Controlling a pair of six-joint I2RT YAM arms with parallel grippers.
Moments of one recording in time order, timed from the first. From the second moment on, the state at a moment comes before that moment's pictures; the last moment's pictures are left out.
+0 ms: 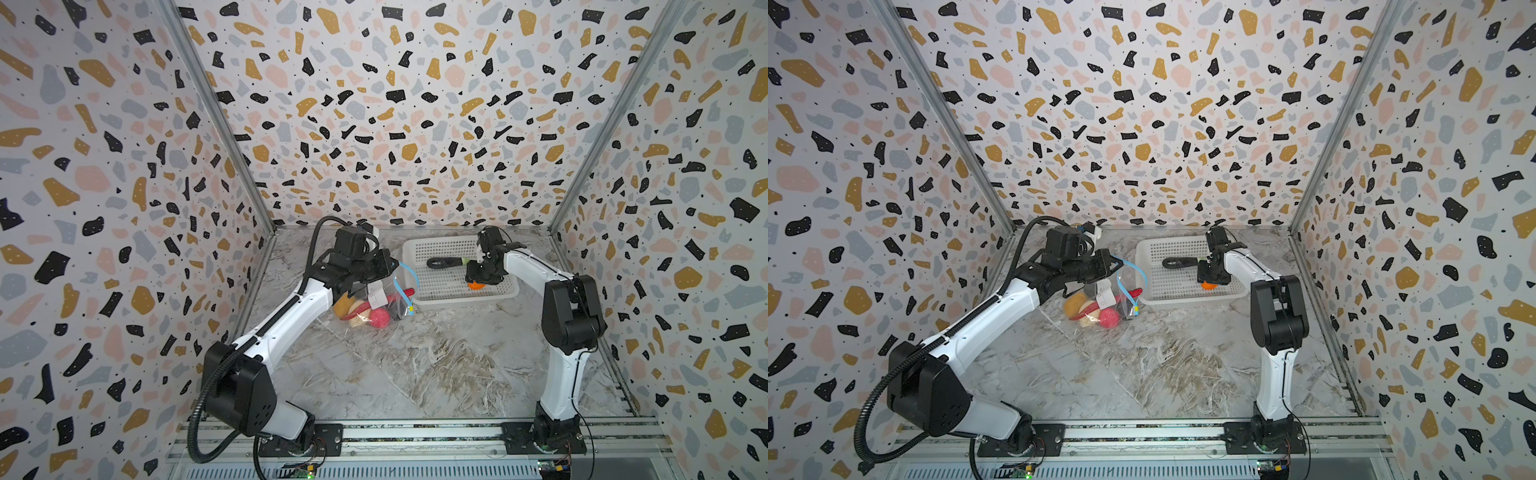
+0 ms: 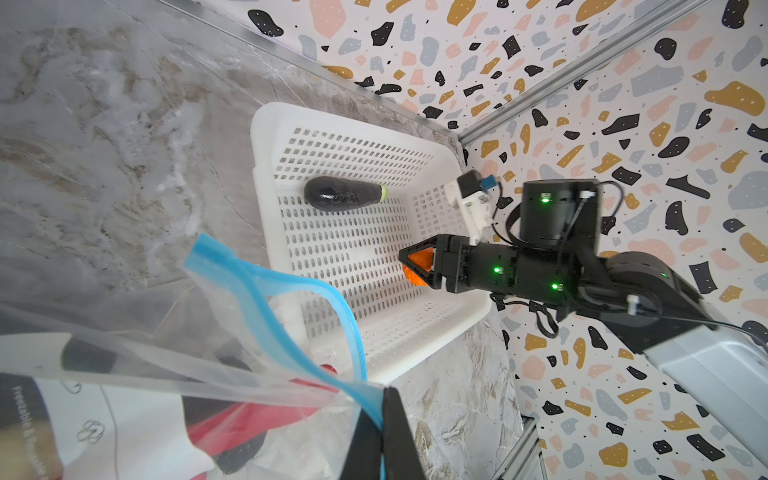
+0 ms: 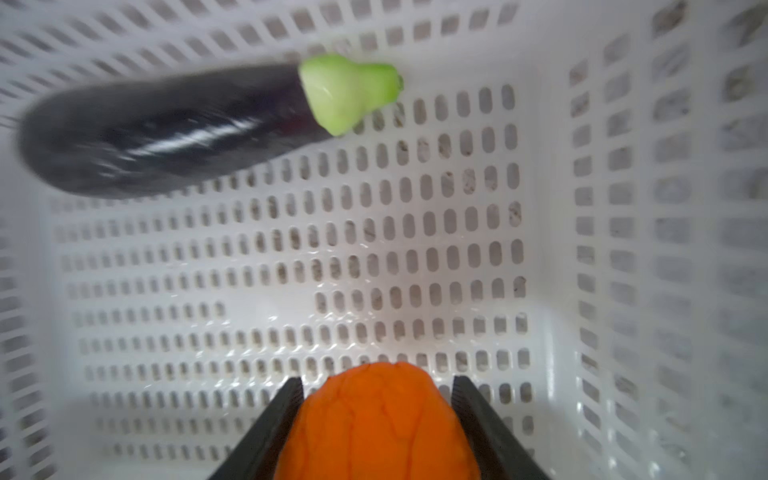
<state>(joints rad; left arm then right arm) -0.42 1.47 1.26 -0.37 0.39 -0.67 0.26 1.98 1.54 -0.68 -0.09 0.27</state>
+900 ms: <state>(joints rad) -0.42 1.47 1.25 -0.37 0.39 -0.67 0.51 1.84 1.47 -0.37 -0.40 0.31</state>
